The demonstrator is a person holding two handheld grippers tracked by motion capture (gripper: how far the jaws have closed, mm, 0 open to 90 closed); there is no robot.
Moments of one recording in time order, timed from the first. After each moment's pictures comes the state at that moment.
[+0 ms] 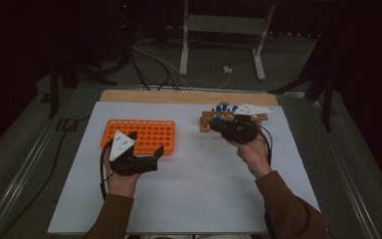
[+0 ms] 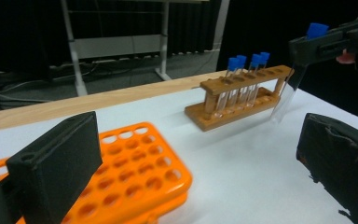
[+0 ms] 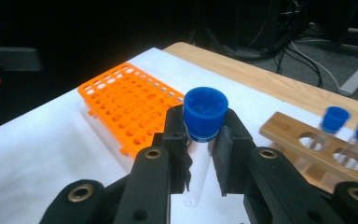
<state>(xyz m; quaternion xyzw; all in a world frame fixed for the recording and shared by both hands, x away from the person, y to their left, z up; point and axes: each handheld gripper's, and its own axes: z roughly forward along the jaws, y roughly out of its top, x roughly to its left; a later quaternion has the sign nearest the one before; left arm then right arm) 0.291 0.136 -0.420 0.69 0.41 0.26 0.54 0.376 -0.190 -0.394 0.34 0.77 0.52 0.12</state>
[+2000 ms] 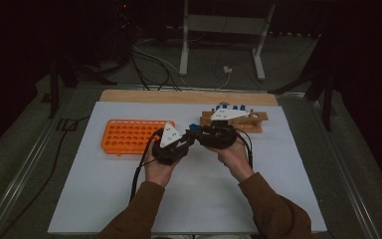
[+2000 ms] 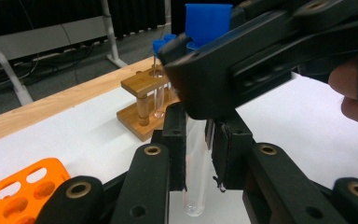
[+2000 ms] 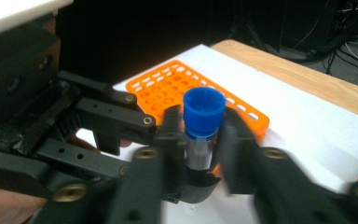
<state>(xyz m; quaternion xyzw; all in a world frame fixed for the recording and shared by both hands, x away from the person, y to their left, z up) 0.329 0.055 -0.431 0.77 0.32 0.22 0.51 0.366 -0.139 -0.397 0.29 0.79 0.54 0.07</state>
